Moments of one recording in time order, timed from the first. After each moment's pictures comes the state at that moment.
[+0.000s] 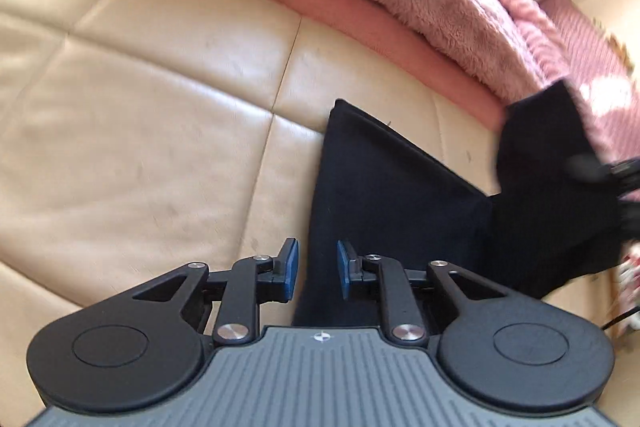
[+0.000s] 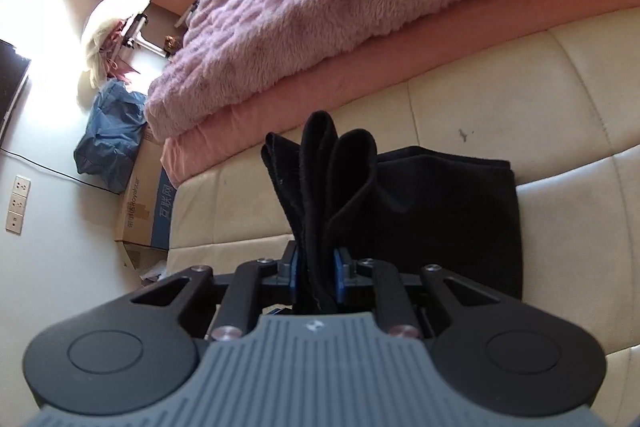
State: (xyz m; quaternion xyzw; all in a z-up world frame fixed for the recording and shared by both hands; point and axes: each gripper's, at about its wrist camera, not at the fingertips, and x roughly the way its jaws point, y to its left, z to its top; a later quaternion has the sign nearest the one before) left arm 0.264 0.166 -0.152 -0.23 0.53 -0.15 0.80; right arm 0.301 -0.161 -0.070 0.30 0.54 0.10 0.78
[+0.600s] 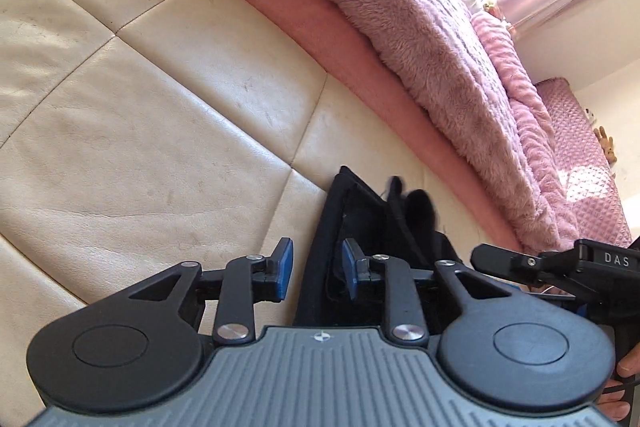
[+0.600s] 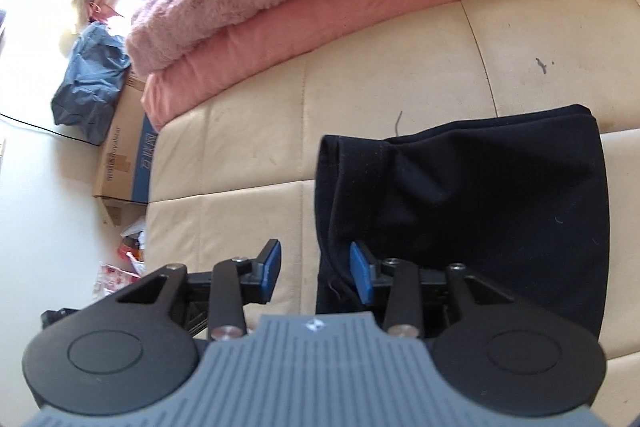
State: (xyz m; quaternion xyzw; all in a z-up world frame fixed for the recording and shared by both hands) left arm 0.268 0.207 -0.139 -0.33 0.48 -0.13 0.80; right arm 0.316 -0.099 -0.098 0.29 0.58 0.13 0.75
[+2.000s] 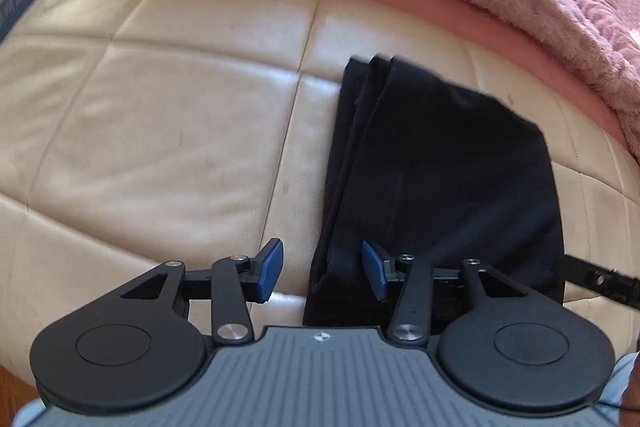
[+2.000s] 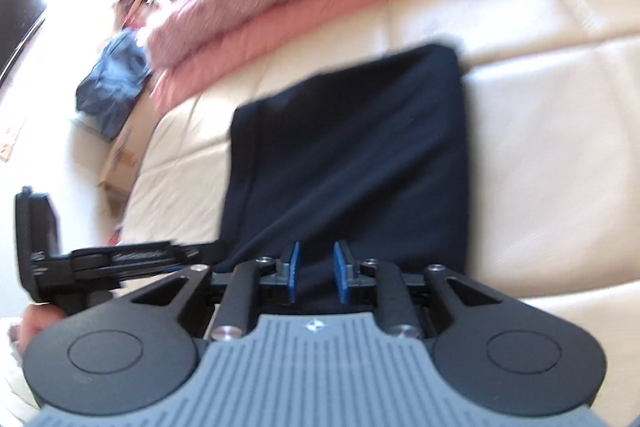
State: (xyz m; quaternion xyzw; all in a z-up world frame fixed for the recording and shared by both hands) left arm 0.237 0.127 -0.126 -0.08 0.56 -0.09 0.82; right arm 0.198 -0.182 -0.144 0.24 0.49 0.12 0.83
